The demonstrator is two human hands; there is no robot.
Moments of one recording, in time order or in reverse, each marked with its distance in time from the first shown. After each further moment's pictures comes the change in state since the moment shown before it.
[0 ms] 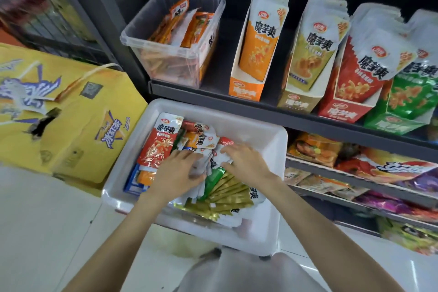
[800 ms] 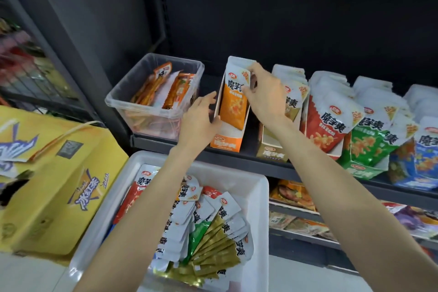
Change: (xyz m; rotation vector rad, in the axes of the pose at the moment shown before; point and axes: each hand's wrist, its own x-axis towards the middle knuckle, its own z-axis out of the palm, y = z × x) left_hand 0.181 0.079 -0.105 -0.324 0.463 0.019; right_hand 0.088 0.042 -0.205 0.004 0.865 0.142
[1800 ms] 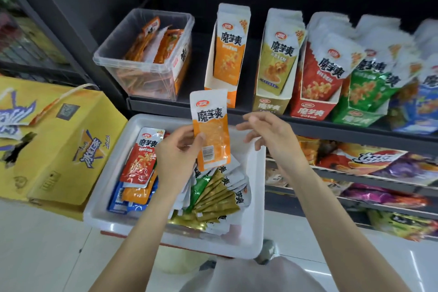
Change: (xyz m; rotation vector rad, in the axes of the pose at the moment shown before) left_hand -0.155 0.008 -0.019 -0.426 0.124 -0.265; right_hand -0.178 -0.002 -0.052 1.025 -0.406 0.573
